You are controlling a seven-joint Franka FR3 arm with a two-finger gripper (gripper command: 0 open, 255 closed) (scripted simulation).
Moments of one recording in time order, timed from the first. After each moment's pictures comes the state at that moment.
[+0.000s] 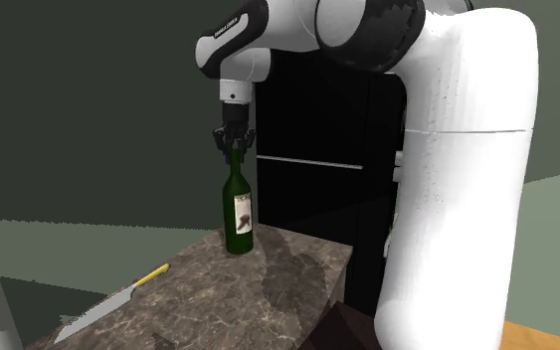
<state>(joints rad) -0.01 0.06 -0.30 -1.70 0.07 1.80 -0.20</state>
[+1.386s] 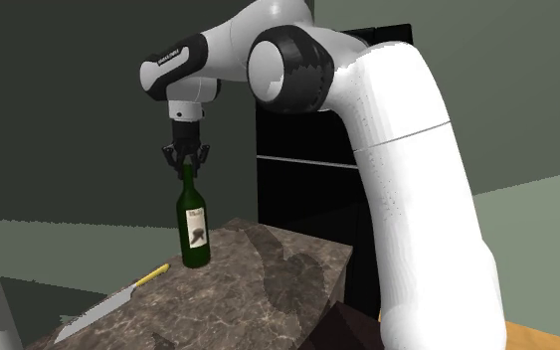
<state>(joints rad) 0.06 0.39 -0.23 -1.38 0.13 1.81 -0.05</state>
